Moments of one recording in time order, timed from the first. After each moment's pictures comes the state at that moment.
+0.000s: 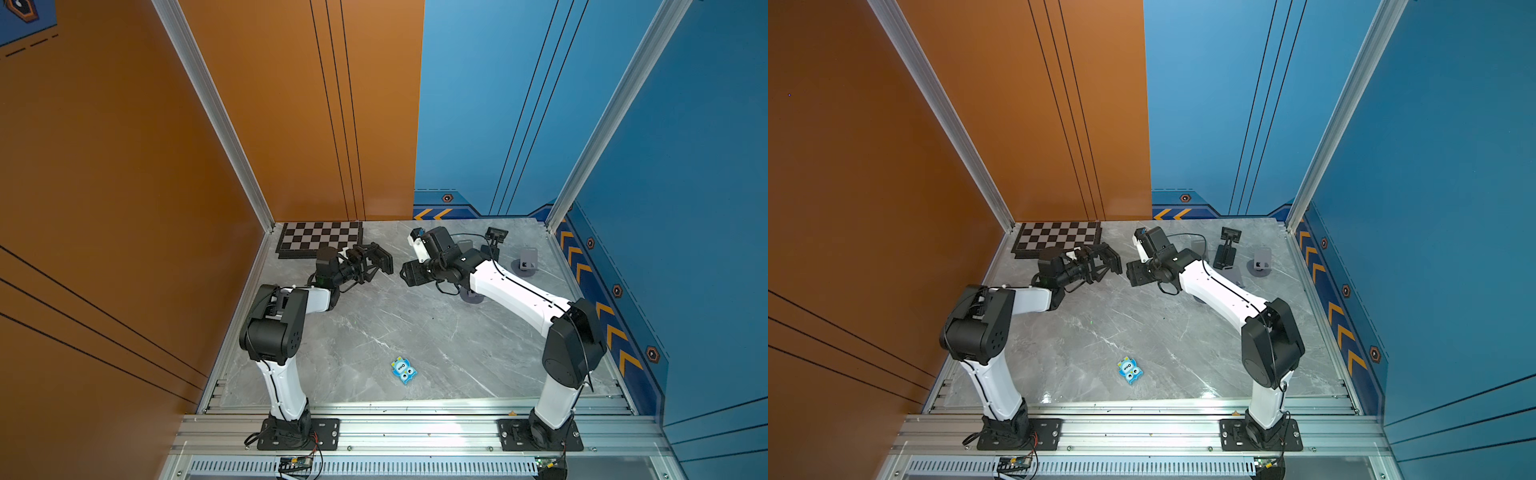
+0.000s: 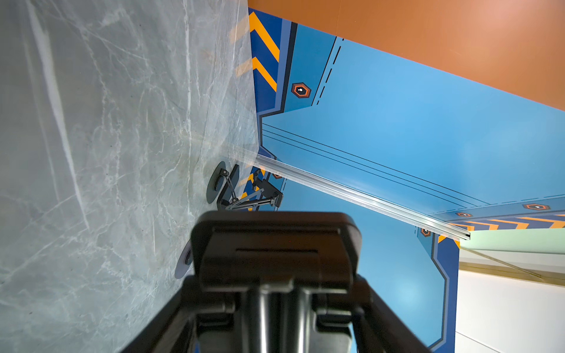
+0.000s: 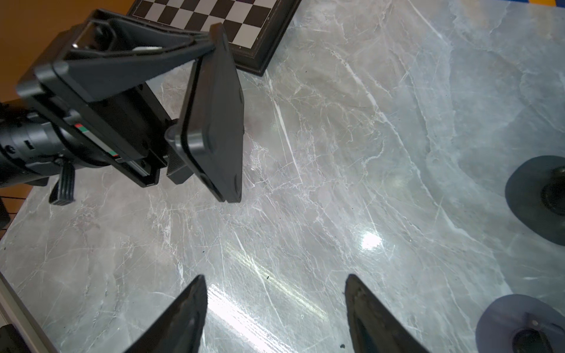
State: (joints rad) left arm -0.16 1.89 0.93 0.78 0.68 -1.74; right arm 0.66 1.82 1.56 -0.57 -0.09 0.26
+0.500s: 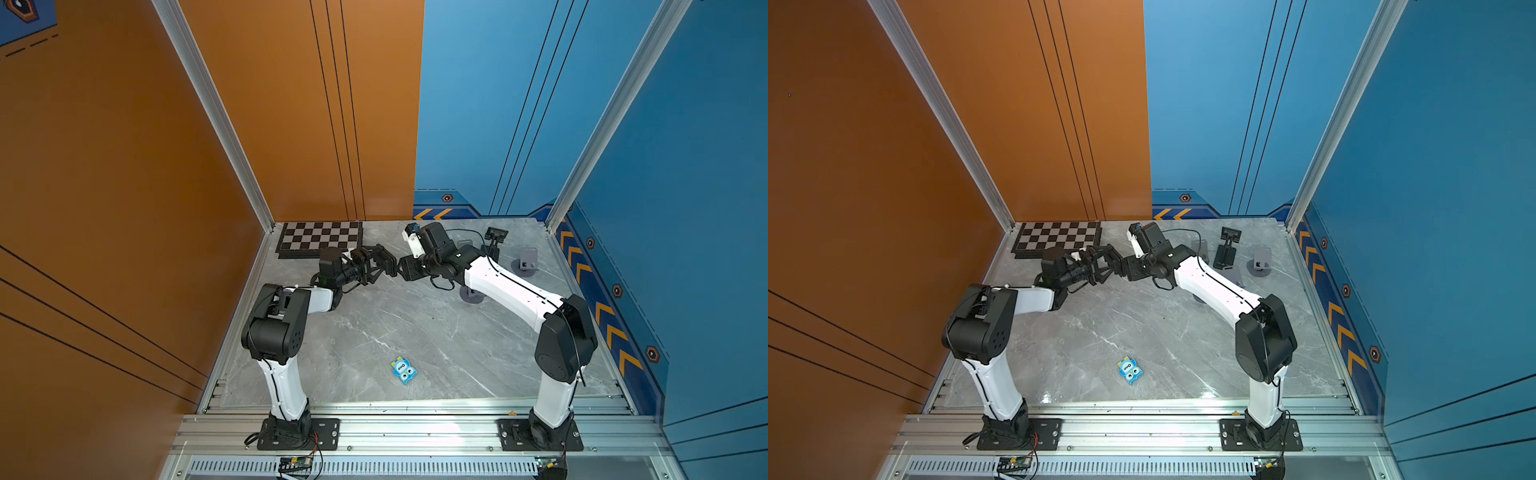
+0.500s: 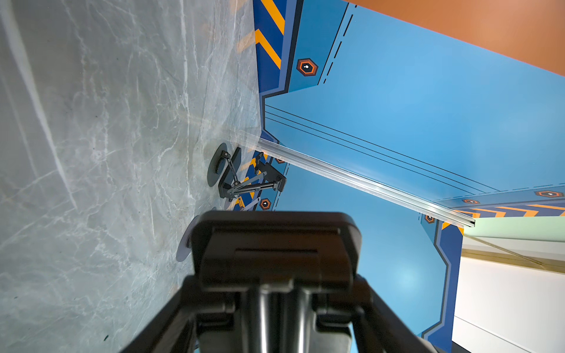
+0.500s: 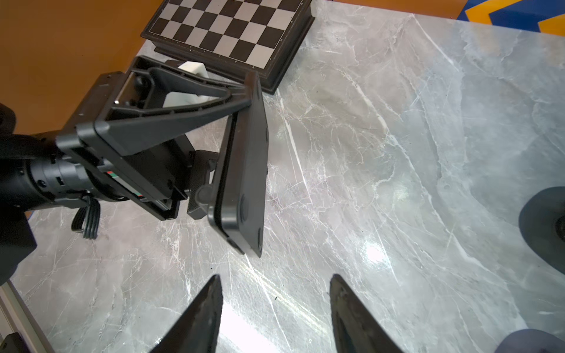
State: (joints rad) left arm -0.18 1.89 0.94 0.78 0.72 -1.75; right arm 0.66 1.87 1.64 -0.56 -0.09 0.26
